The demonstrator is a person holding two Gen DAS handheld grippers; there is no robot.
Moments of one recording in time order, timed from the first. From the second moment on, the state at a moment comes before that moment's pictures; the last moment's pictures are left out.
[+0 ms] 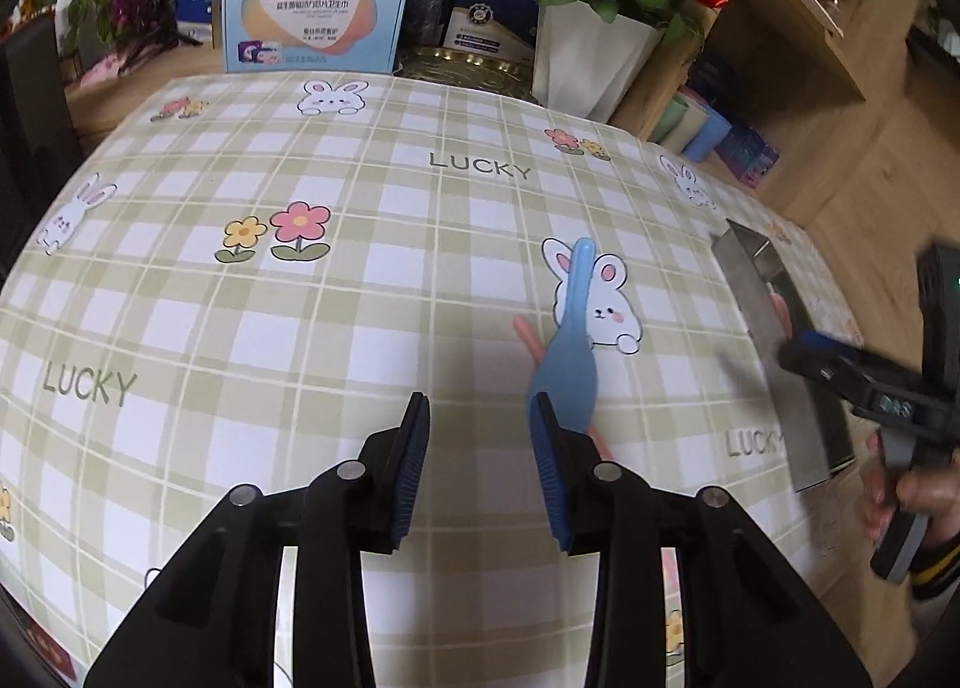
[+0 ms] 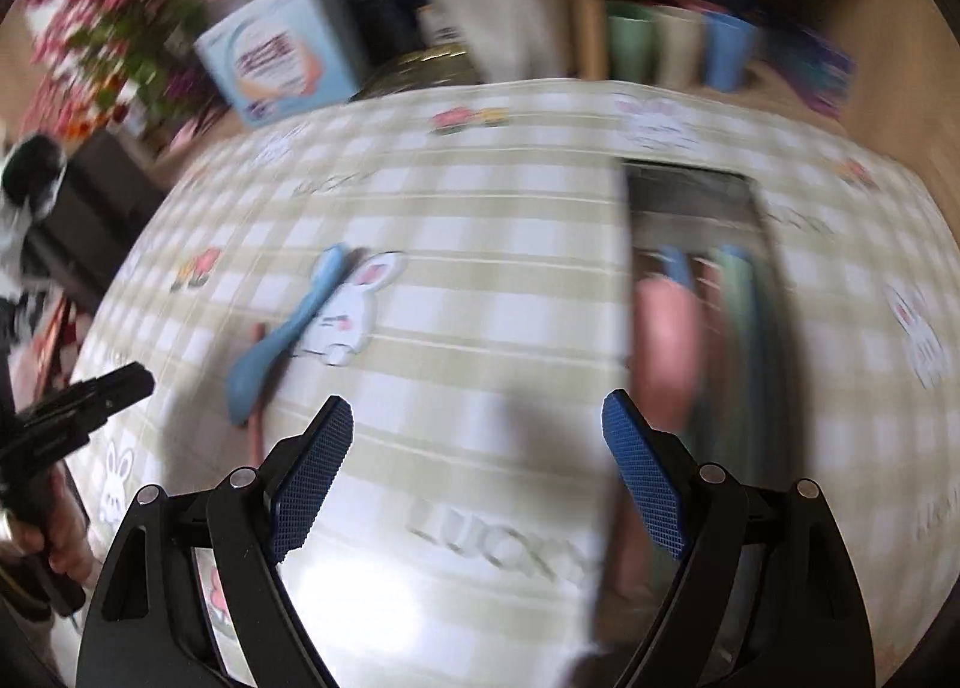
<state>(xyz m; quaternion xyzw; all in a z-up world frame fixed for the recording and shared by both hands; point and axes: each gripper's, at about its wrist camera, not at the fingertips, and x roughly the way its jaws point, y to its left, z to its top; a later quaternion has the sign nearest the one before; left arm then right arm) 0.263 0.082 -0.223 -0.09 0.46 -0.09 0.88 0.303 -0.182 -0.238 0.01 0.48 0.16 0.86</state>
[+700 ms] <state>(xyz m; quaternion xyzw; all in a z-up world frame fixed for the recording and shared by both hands) 0.255 0.120 -0.233 -0.17 0.44 -0.06 0.88 0.402 -0.067 -0.272 -0.14 0.52 0.13 0.83</state>
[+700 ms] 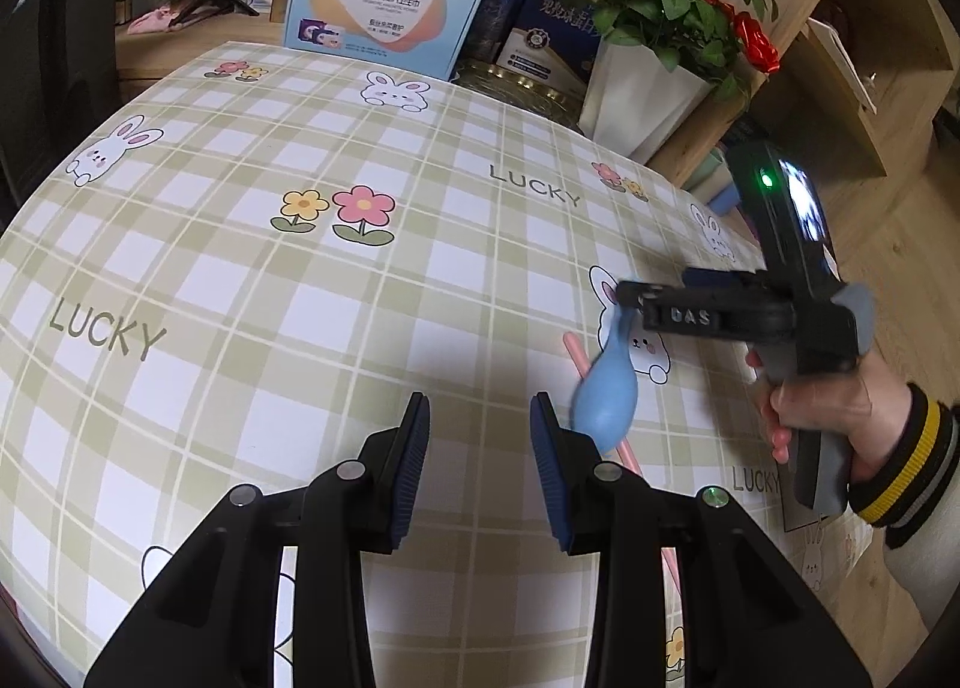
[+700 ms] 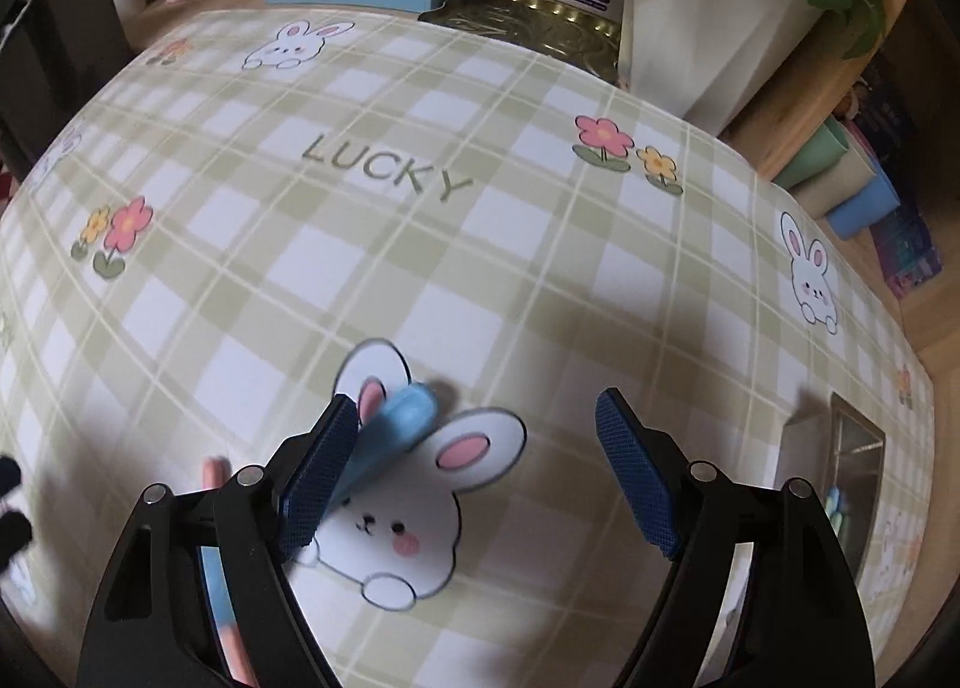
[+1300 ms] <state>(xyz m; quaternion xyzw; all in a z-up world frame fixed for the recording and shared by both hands) 0.253 0.096 -0.232 -0.15 0.45 -0.07 0.88 0.361 -0.087 -0.255 -0.14 0.49 0.20 0.84</state>
